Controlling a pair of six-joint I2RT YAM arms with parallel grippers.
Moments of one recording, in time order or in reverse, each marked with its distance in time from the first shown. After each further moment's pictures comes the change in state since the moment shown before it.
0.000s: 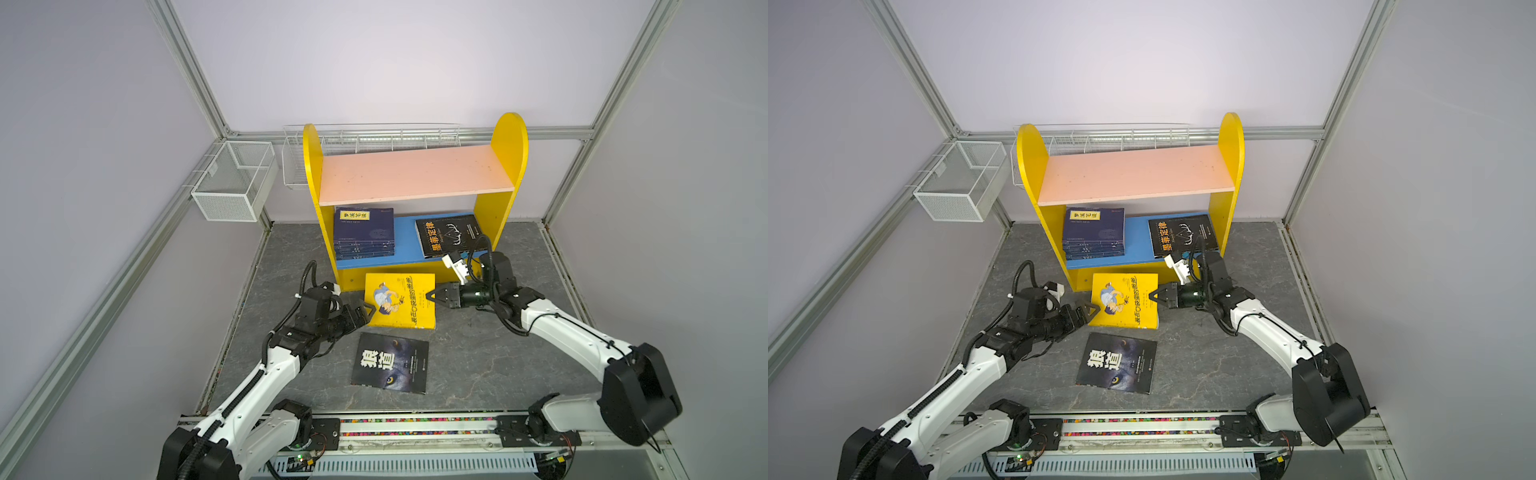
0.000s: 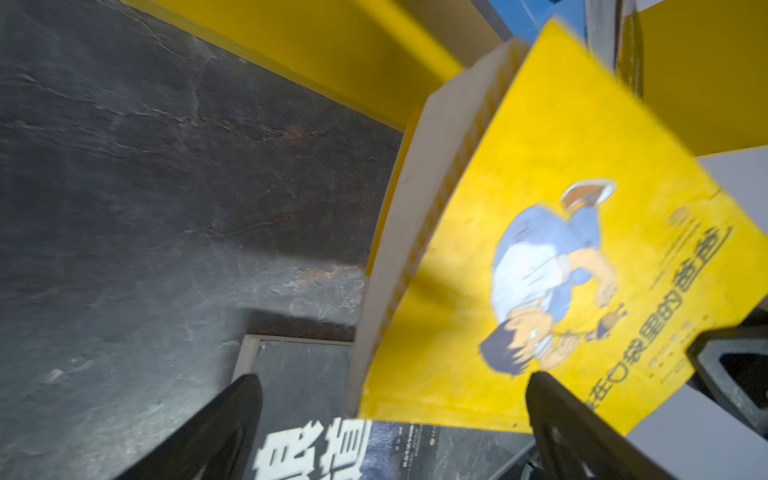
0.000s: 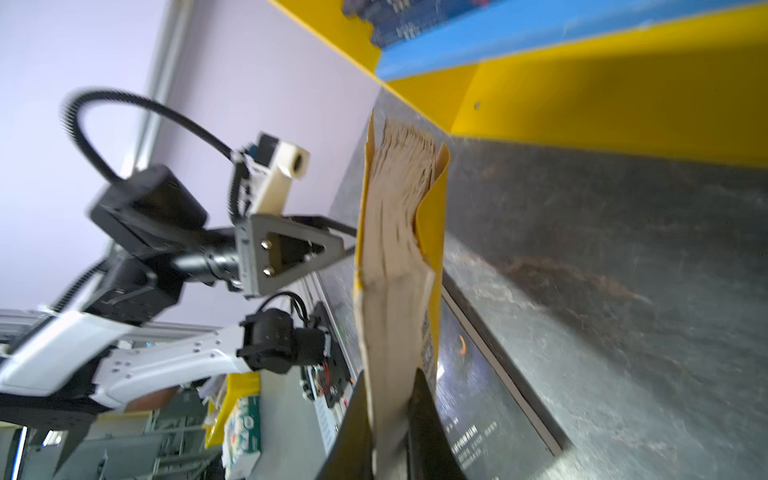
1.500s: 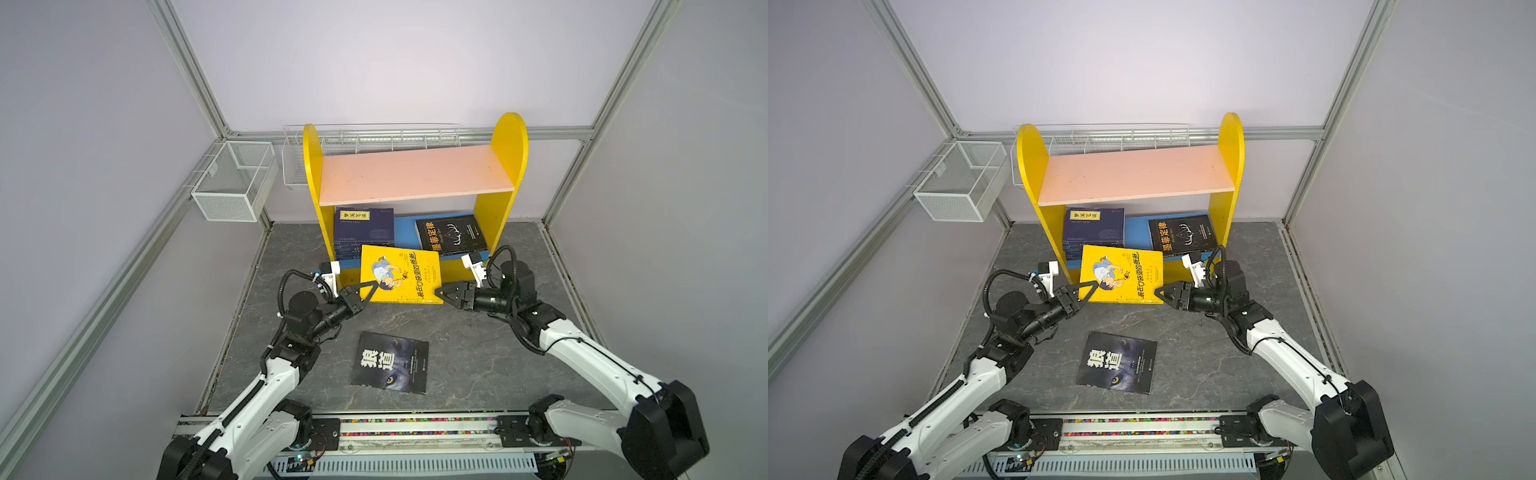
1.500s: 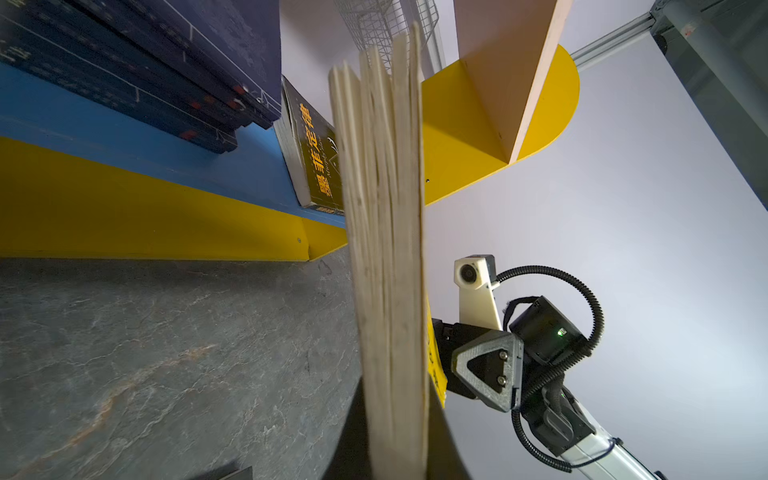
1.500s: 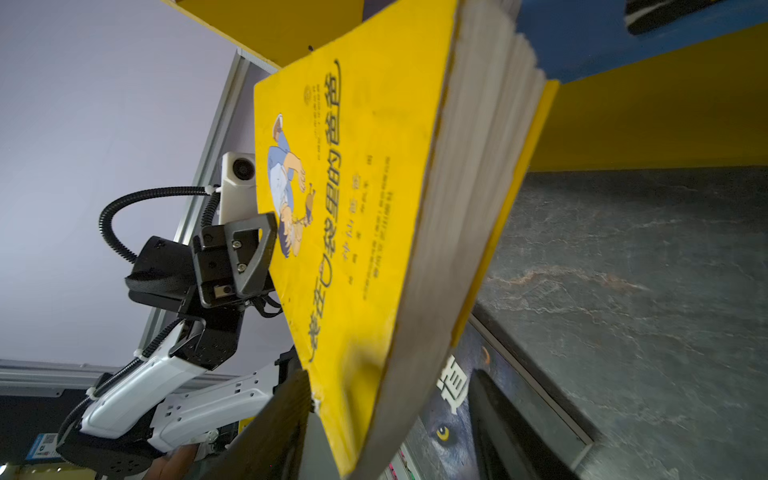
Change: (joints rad) left arm -0.032 -0.045 -0.103 0.732 0.142 -0.256; right arm 0.003 -0.175 -0.121 0.109 0.080 0.201
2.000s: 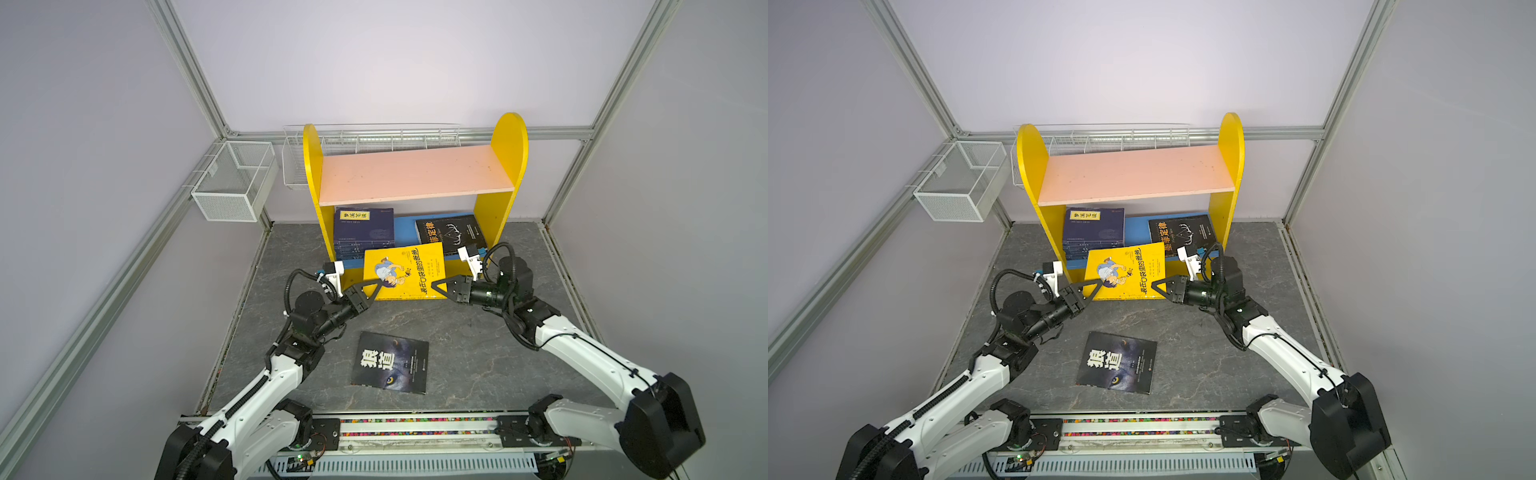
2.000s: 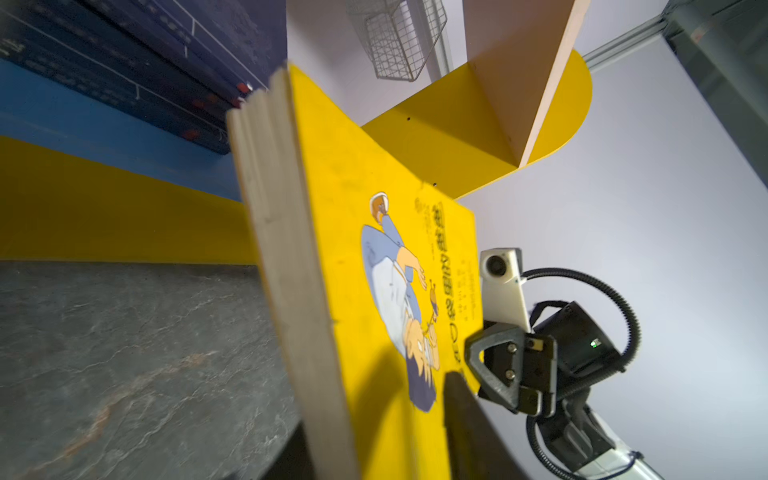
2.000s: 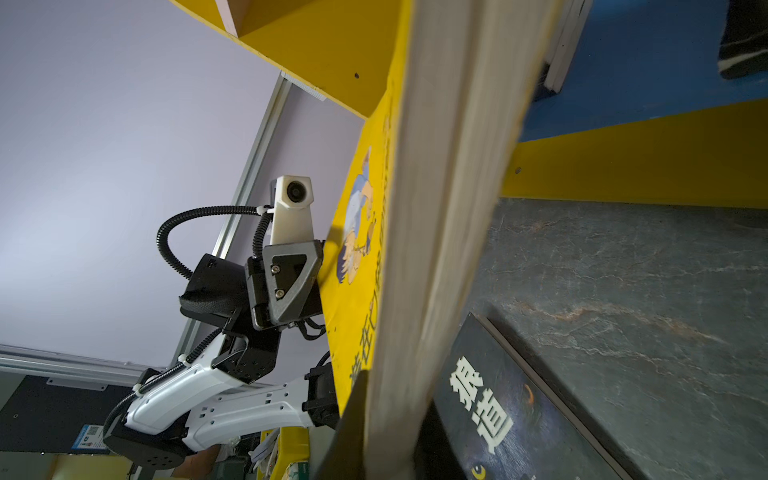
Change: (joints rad) left arm -0.043 0.023 0.007 -0.024 -0.071 0.014; right arm 0.014 0.030 0.046 0.085 -0.005 0.068
